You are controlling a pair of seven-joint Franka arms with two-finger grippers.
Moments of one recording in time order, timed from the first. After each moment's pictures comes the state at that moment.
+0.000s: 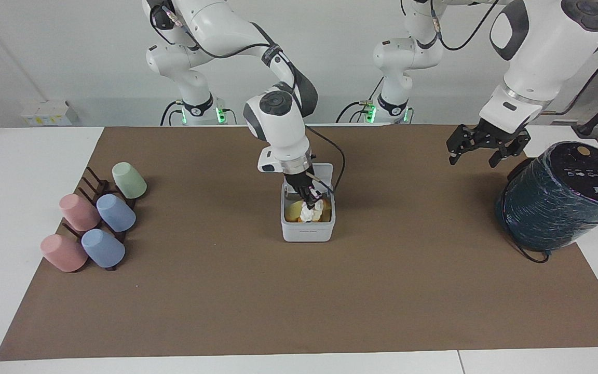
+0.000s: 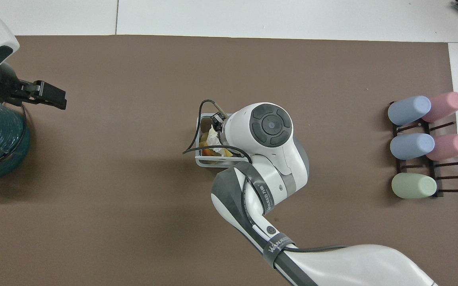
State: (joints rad) left arm 0.01 0.15 -0.14 -1.42 -0.01 1.59 0.02; right arm 0.52 0.38 0.07 -1.71 0.13 2.31 1.46
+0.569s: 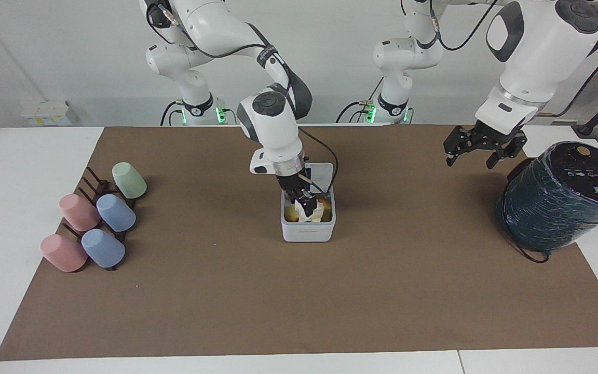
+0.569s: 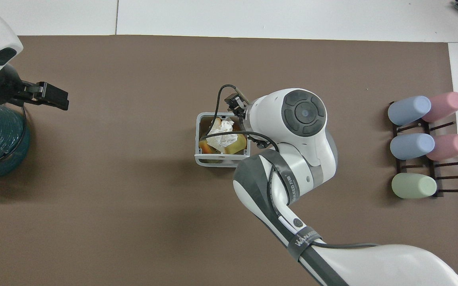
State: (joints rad) left arm 0.01 0.14 -0.14 -1.43 0.00 1.60 0.02; right arm 0.44 0.33 0.06 -1.71 0.10 2.32 1.36
